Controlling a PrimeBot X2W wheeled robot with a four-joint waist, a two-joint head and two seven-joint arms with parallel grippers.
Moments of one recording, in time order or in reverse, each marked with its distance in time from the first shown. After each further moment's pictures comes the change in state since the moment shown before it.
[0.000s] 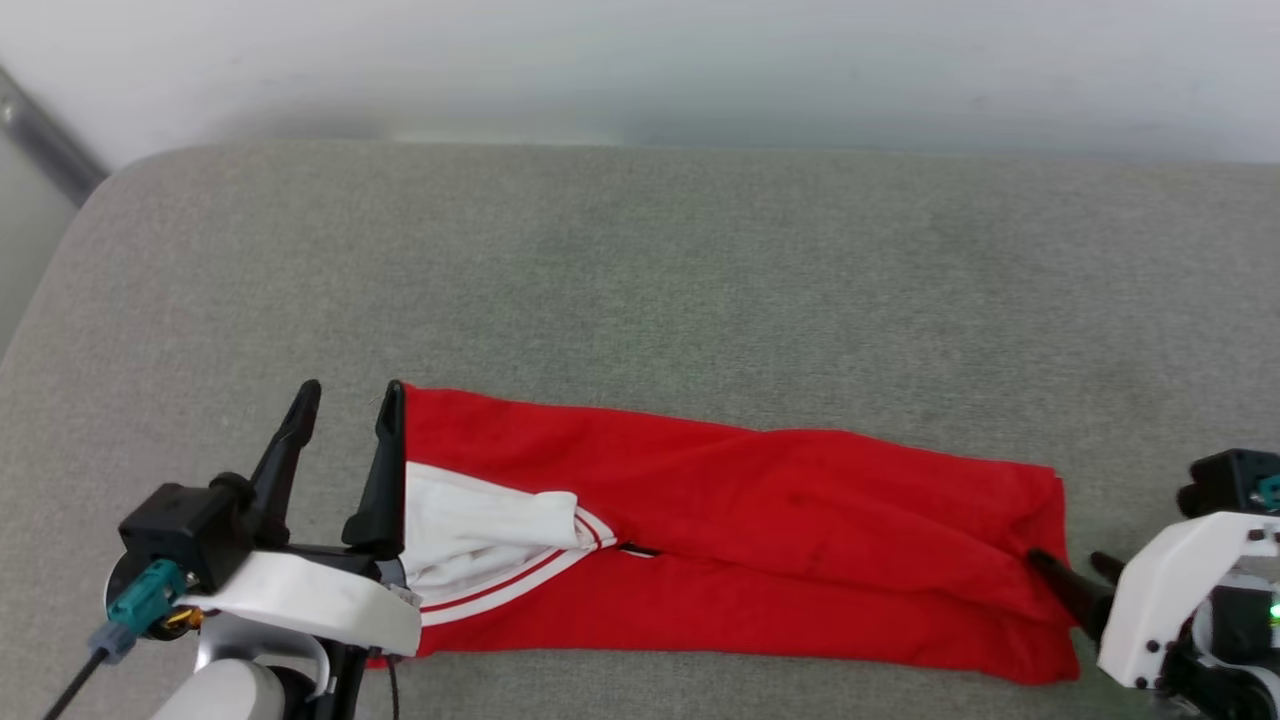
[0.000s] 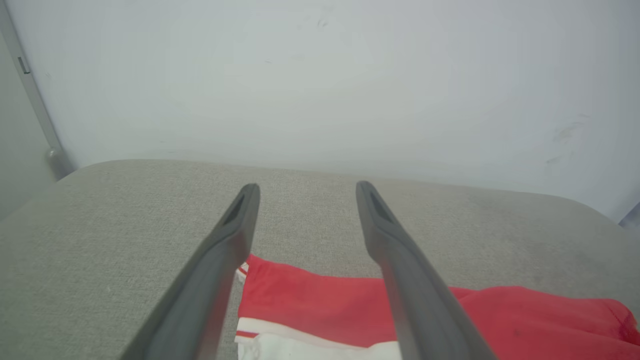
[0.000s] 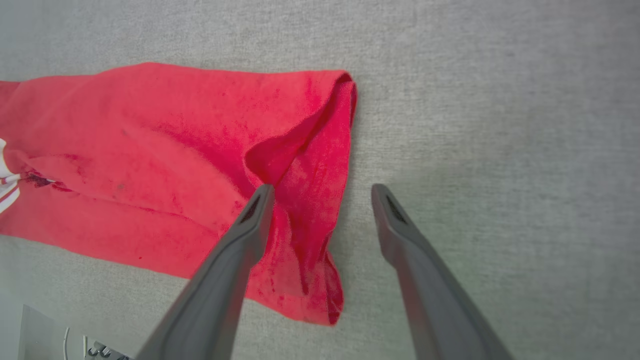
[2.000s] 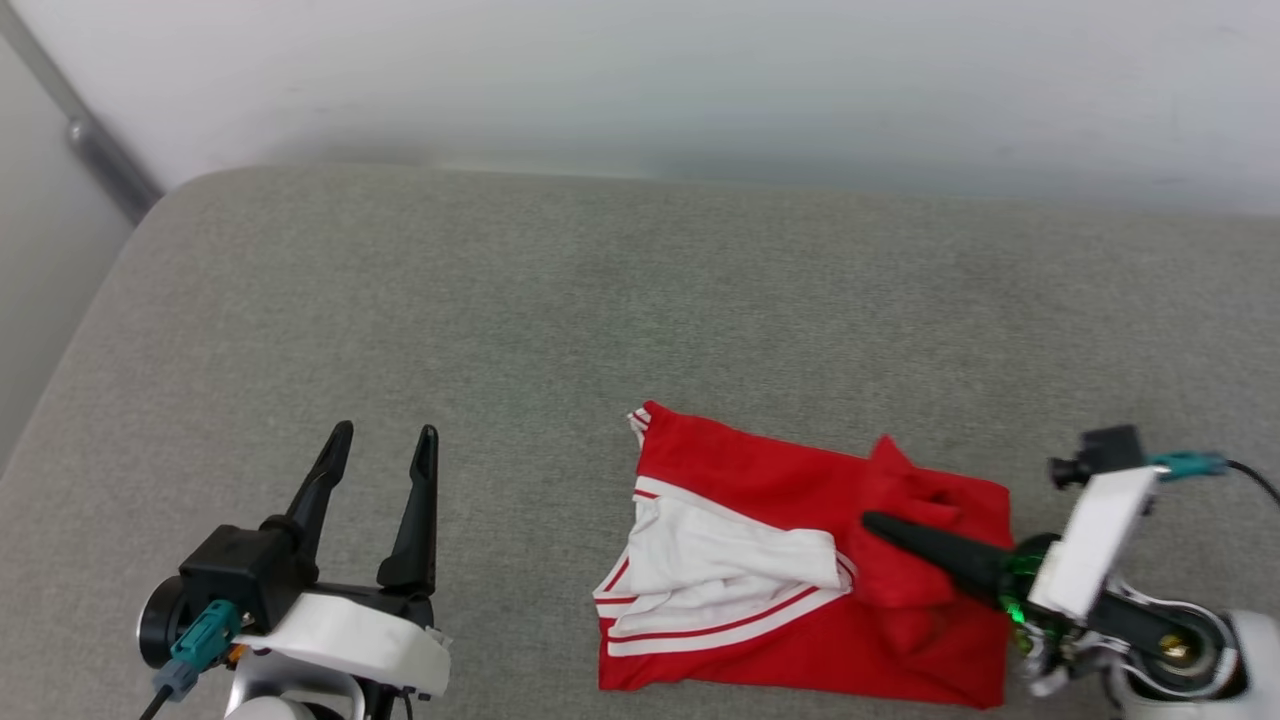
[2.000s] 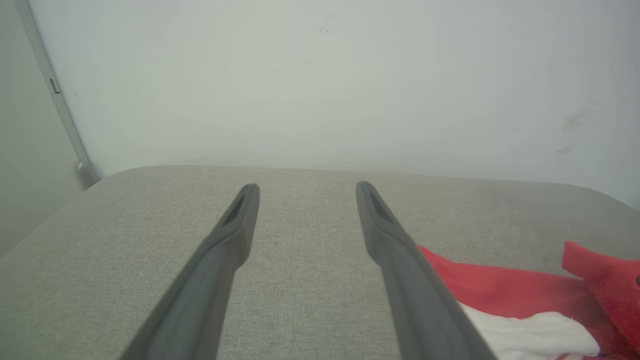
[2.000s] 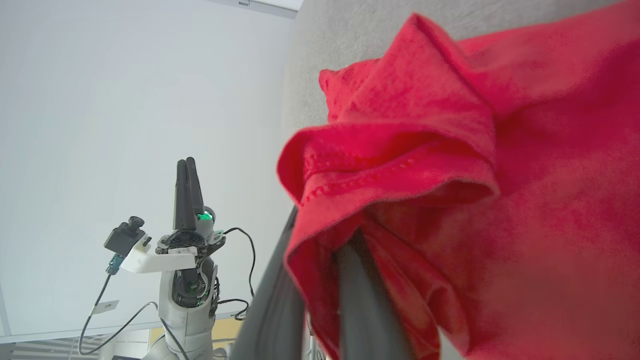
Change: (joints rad) left arm 0.074 -0.078 0.021 0.017 0.156 -0.032 0.011; right arm -0.132 0.137 -0.018 0.206 0.725 0.000 0.228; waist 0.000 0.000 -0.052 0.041
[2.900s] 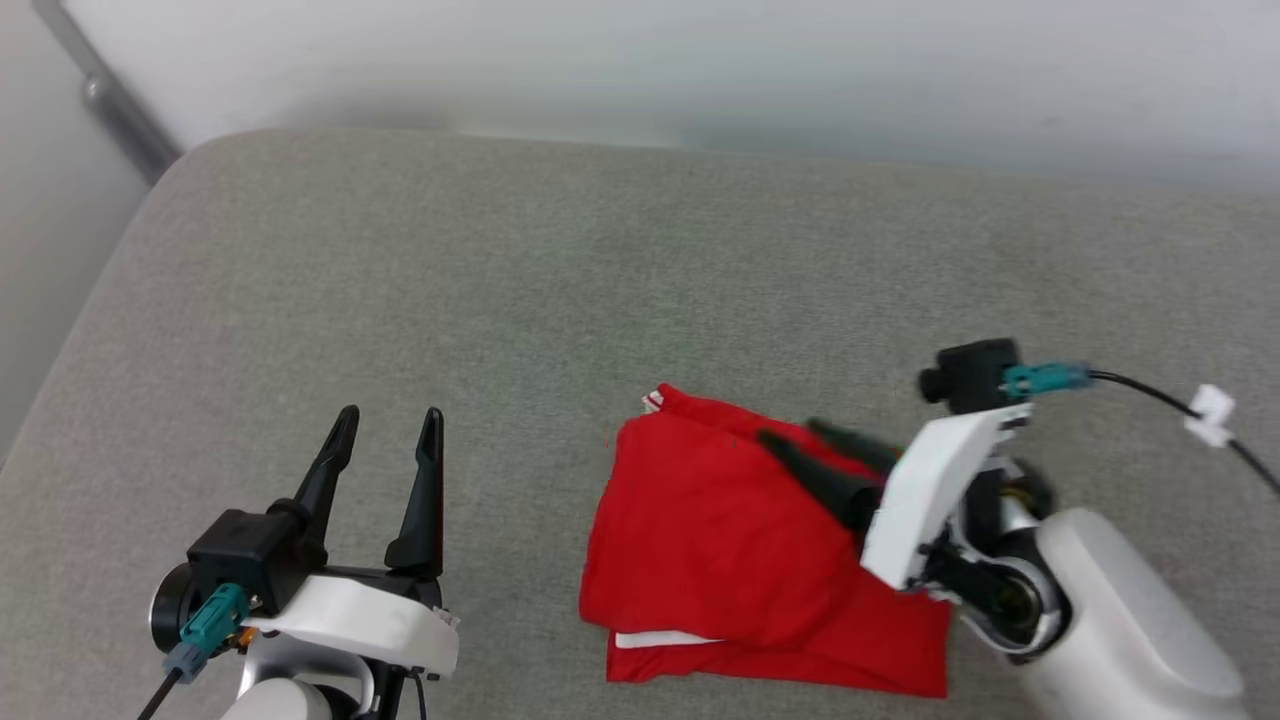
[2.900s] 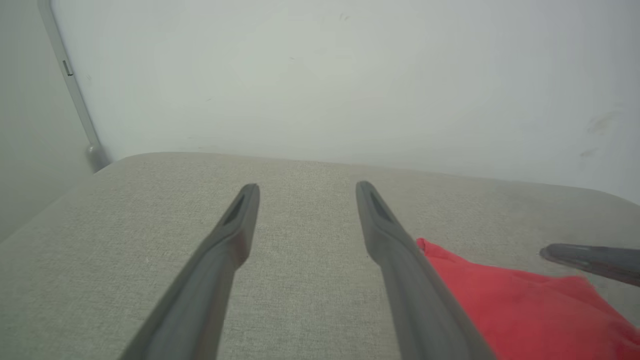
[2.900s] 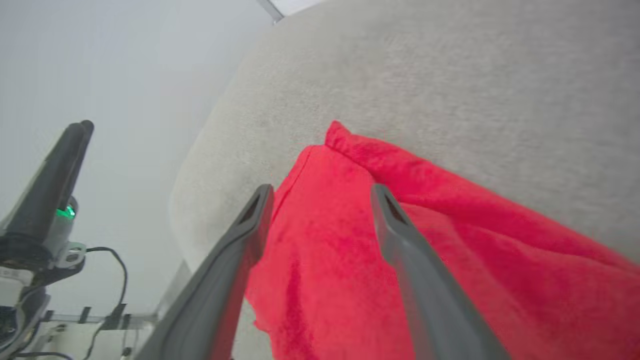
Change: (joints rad) left arm -0.038 -0.055 0.011 0.047 0.010 -0.017 -0.009; right arm -0.225 -0.121 0.612 0.113 -0.231 0.000 -0.599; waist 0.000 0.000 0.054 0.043
